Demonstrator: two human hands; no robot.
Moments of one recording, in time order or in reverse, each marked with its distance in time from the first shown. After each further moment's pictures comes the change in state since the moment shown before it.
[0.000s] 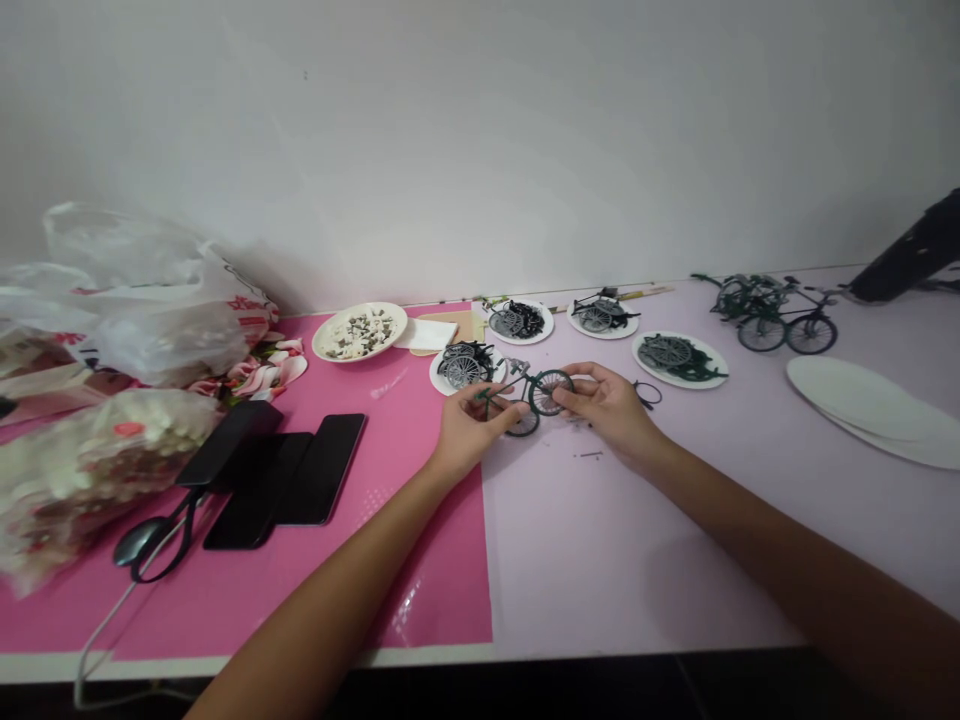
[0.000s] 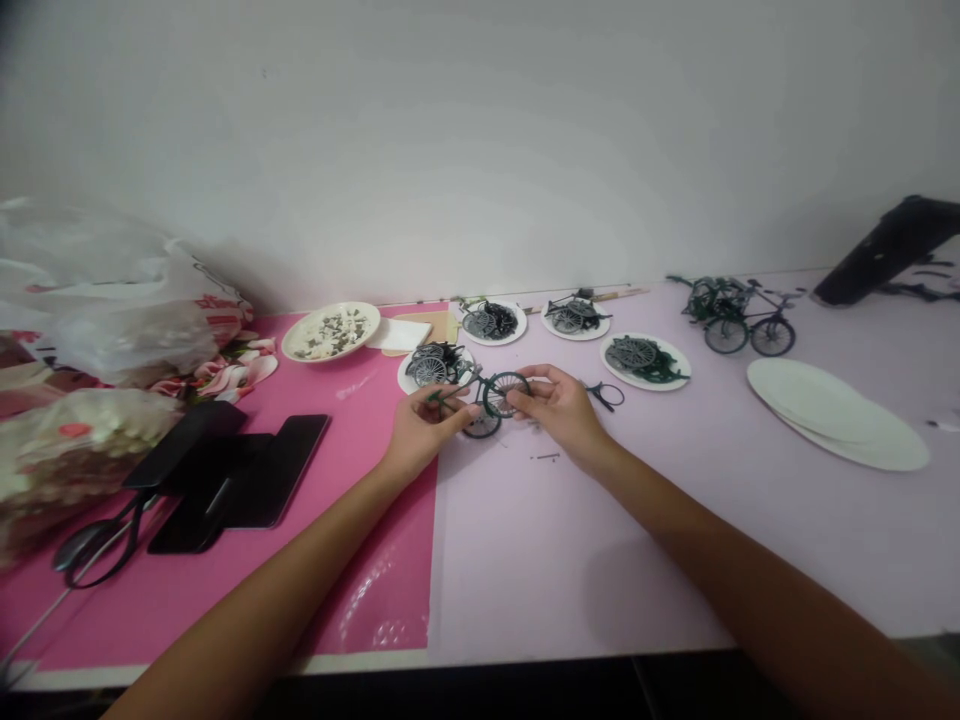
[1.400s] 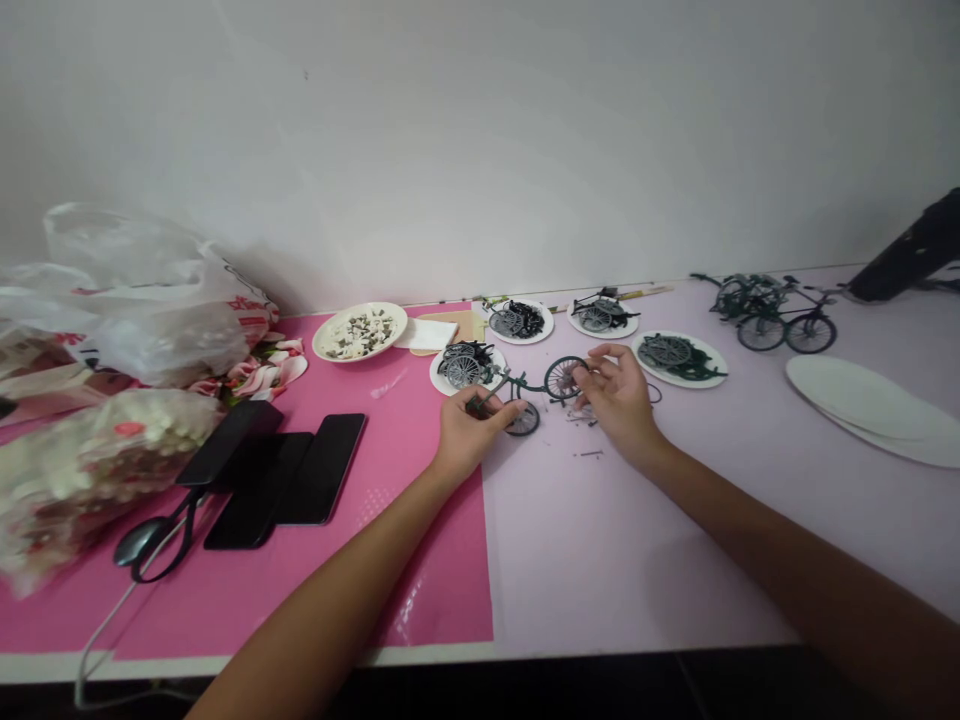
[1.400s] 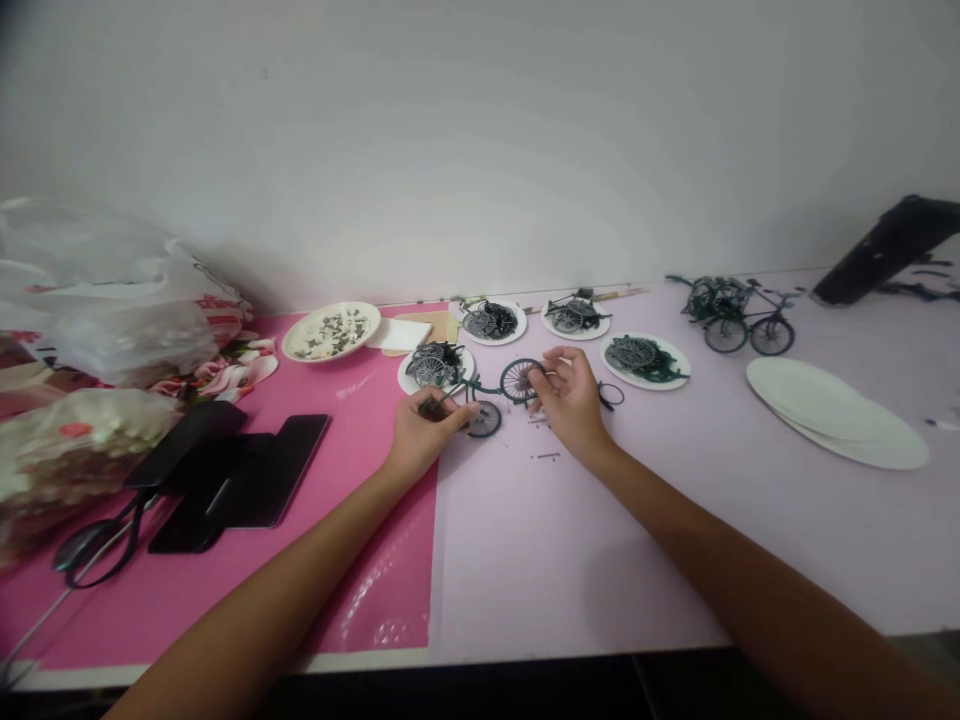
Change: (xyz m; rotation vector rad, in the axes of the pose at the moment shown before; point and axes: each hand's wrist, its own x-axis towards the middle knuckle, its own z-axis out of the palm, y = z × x) left_hand -0.002 -0.005 -0.001 0.119 0.063 0.064; right_hand 0.010 0.006 -0.001 -0.099 0.174 -0.341
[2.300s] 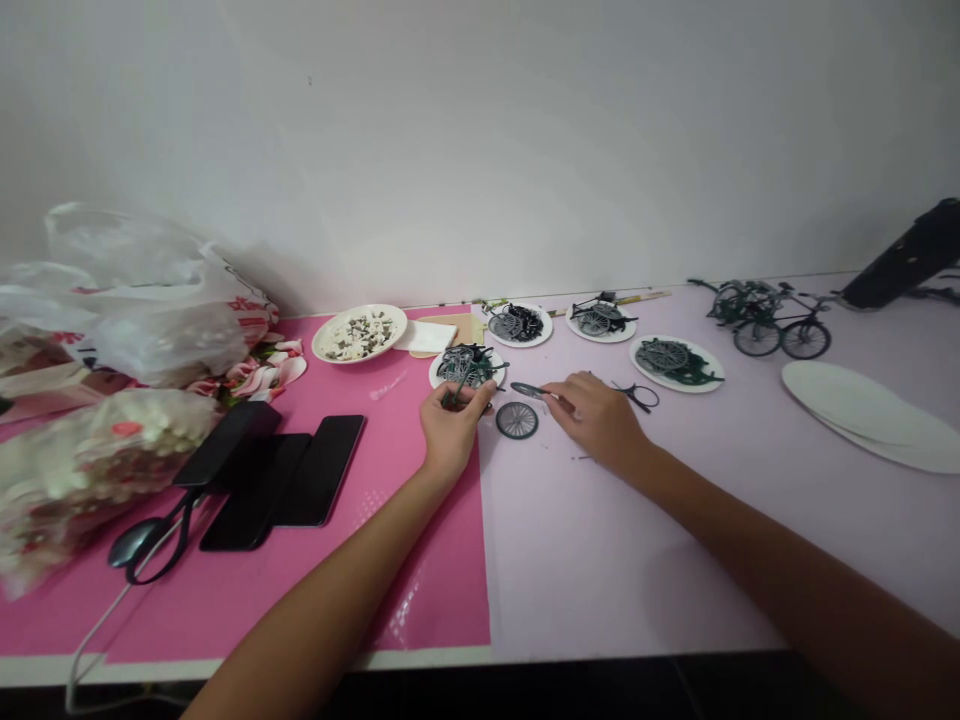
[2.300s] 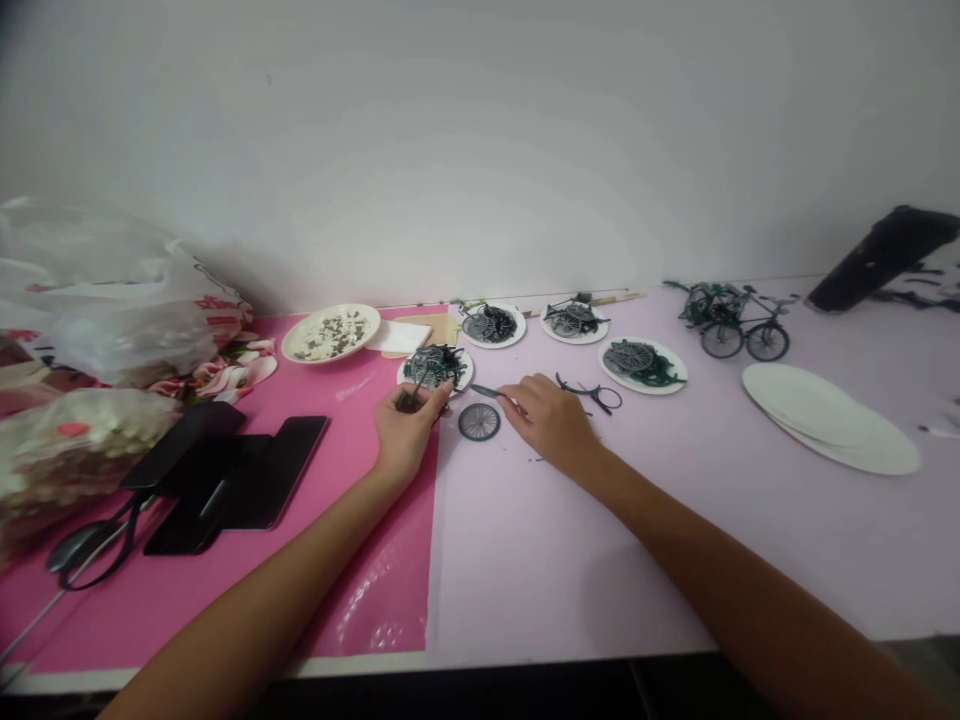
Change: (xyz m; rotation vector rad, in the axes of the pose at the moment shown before) left_hand 0.006 0.005 -0.004 -0.035 0.289 -0.035; right_hand -0.007 -0.014 -0.001 -0.892 -0.331 -0.628
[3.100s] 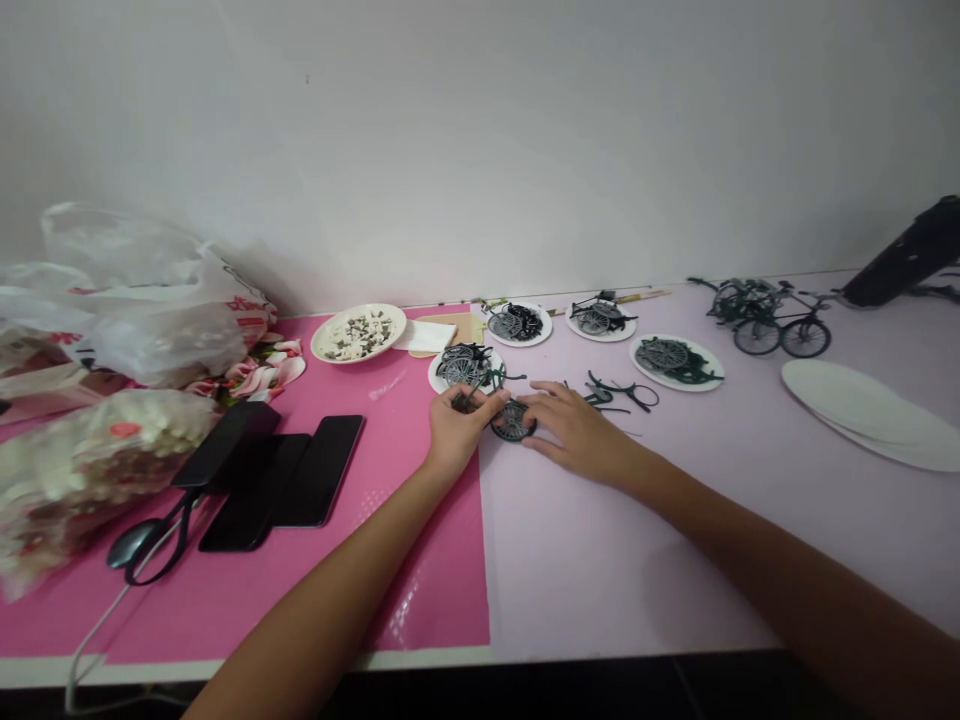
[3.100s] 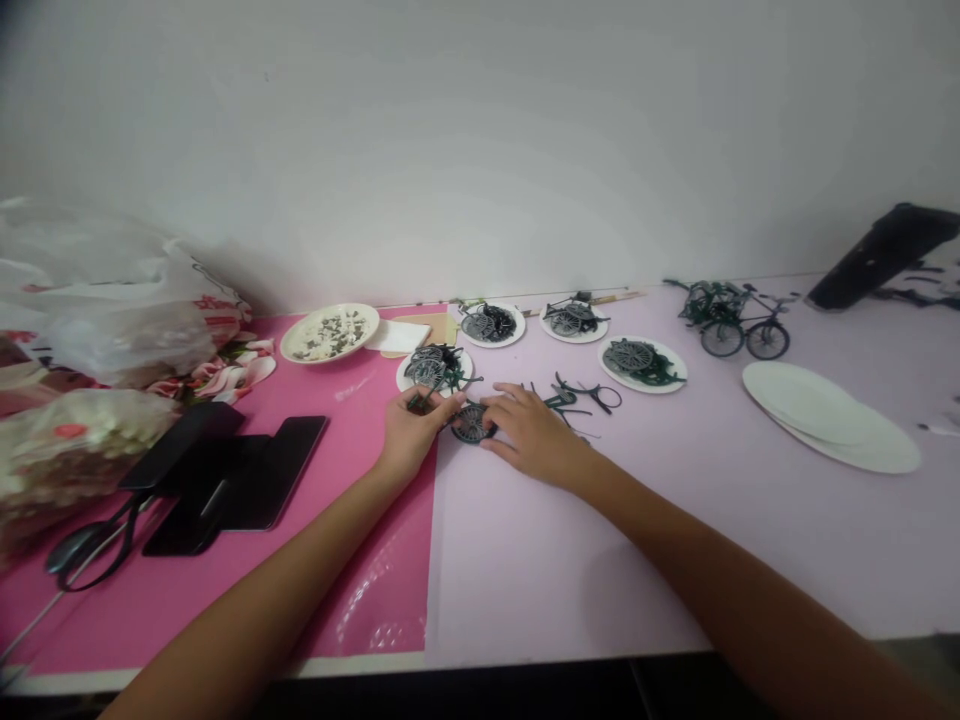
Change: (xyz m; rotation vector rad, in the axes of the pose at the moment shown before) left_hand 0.000 -0.004 0.002 -0.047 -0.171 -0.047; right_hand -0.006 -0.007 0.008 0.123 -0.403 -0.072
